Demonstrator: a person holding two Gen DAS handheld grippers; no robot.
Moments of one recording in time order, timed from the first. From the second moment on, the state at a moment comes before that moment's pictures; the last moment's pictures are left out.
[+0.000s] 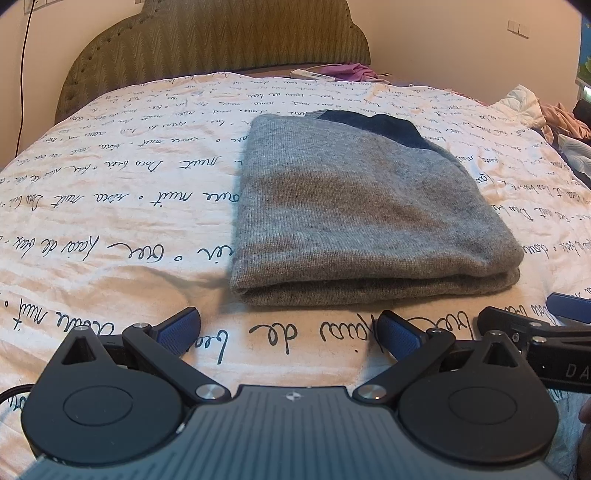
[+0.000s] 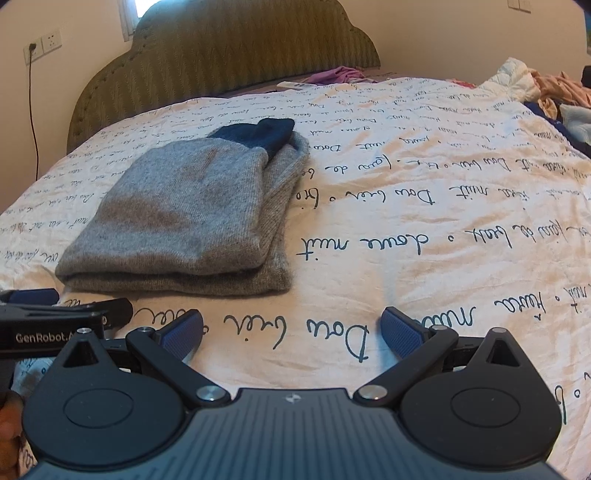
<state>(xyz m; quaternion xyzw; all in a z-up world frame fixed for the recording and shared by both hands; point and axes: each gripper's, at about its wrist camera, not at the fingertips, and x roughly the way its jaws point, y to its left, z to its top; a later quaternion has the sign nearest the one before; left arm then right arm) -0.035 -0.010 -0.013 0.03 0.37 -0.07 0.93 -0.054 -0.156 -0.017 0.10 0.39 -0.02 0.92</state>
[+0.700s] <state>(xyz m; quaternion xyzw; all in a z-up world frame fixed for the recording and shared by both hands) -0.046 -0.010 0.002 0.04 0.39 -0.05 0.92 -0.044 -0.154 -0.009 0.08 0.42 -0.04 0.90</state>
